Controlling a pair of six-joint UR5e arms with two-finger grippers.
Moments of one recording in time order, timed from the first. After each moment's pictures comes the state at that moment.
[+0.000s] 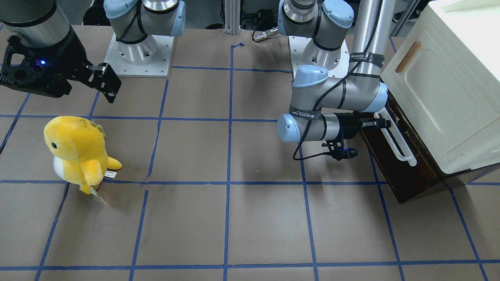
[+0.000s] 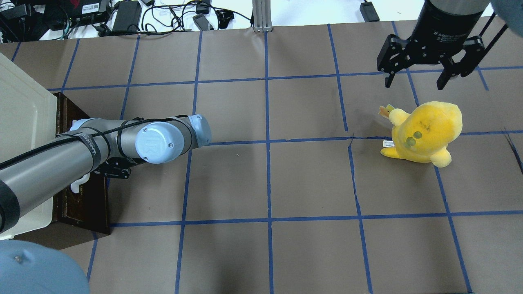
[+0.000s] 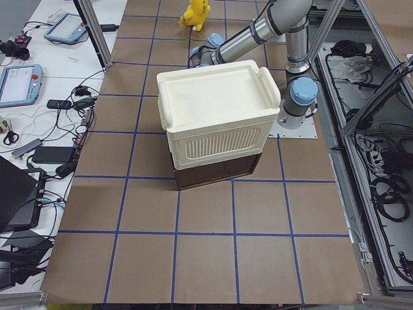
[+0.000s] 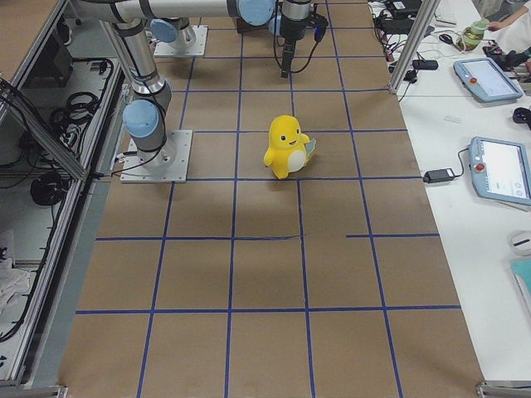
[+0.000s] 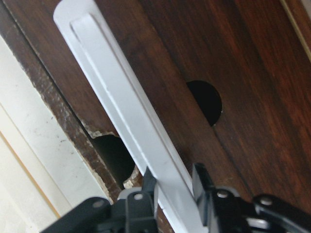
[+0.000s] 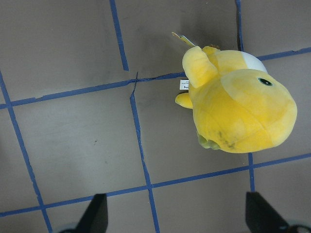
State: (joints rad) left arm -1.68 -1.96 -1.96 -1.78 2.81 -0.51; right arm 1.51 -1.53 1.48 -1.44 -1.63 0.11
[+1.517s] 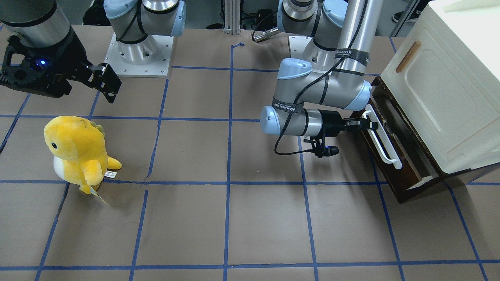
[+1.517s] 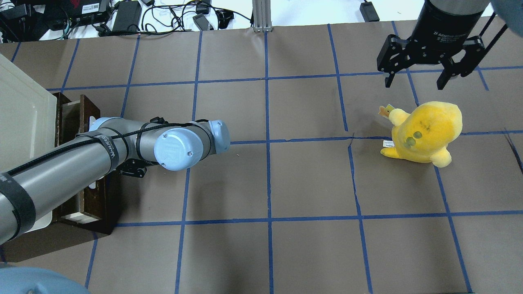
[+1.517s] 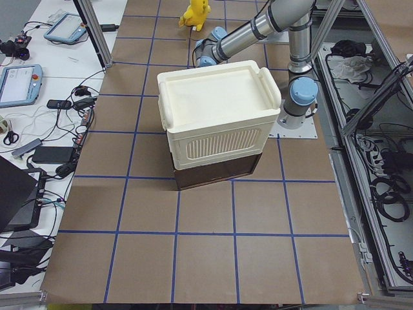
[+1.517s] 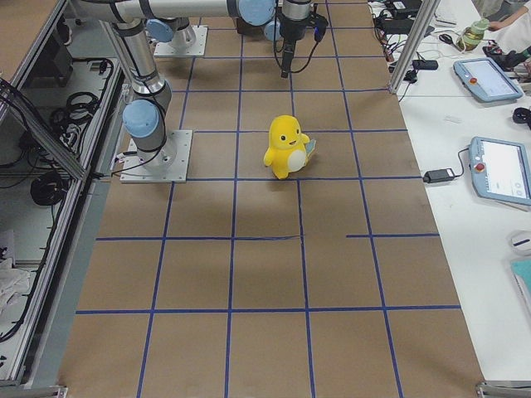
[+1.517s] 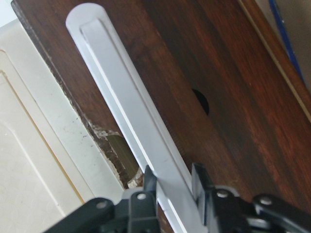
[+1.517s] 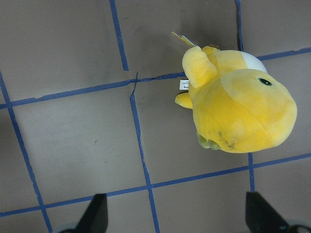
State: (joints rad) left arm -1.78 -1.95 -1.95 -1.78 2.81 -0.50; right arm 1.51 -1.53 1.48 -1.44 -1.63 0.11
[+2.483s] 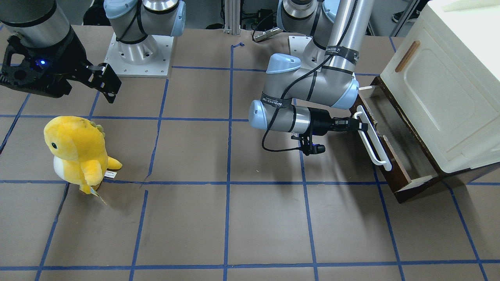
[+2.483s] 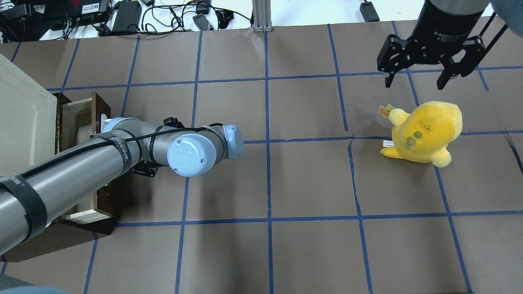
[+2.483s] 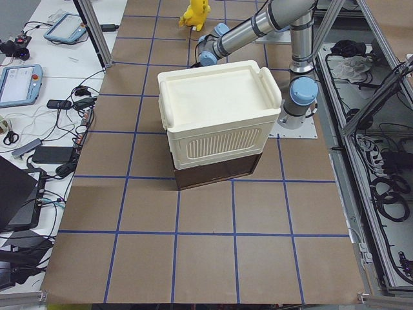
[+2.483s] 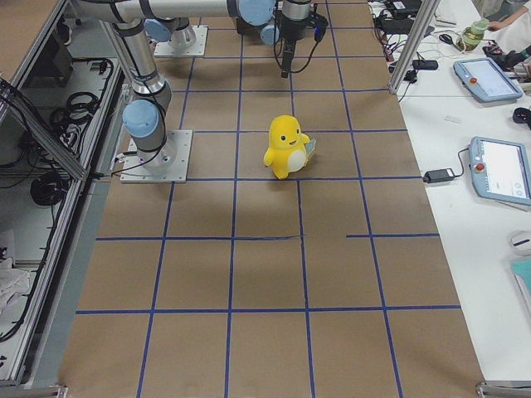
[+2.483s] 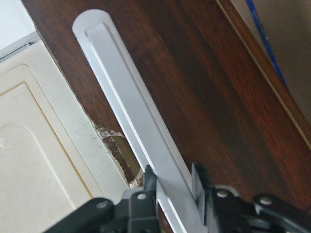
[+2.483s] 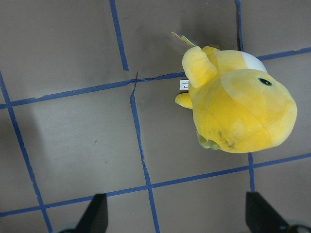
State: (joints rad) left arm -1.85 -1.96 -1.94 -1.77 2.81 -0.50; right arm 1.51 -1.53 1.48 -1.44 -1.63 0.11
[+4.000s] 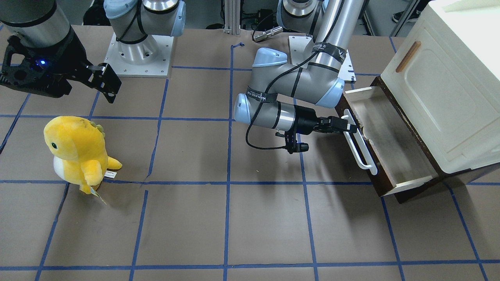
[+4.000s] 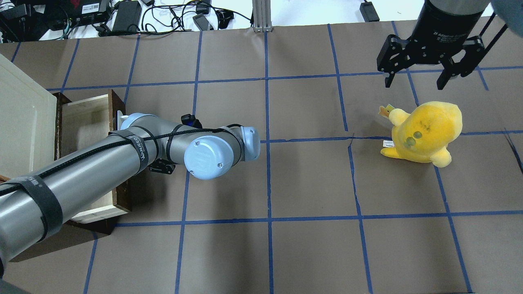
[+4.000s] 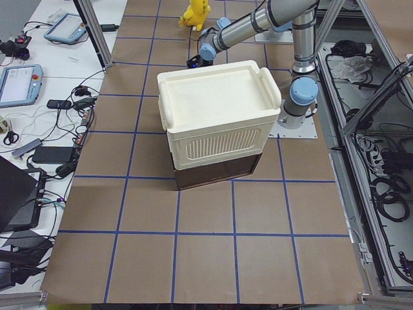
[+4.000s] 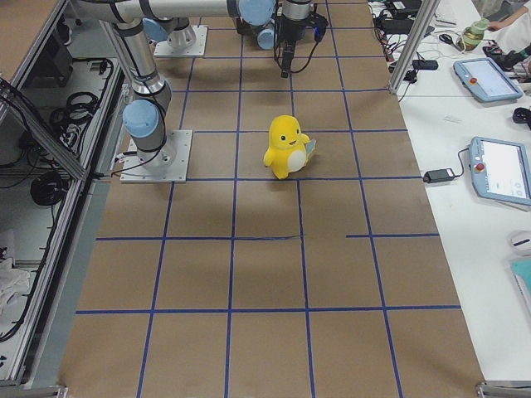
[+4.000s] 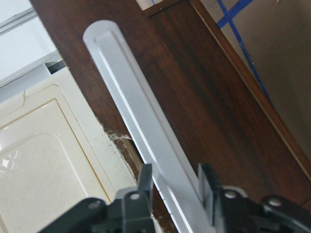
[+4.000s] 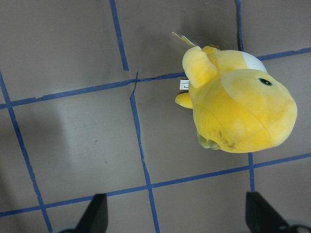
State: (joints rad) left arm -1.92 -1.96 -1.90 -1.77 2.80 -0.51; right arm 1.51 -1.53 1.48 -1.44 -1.63 0.11
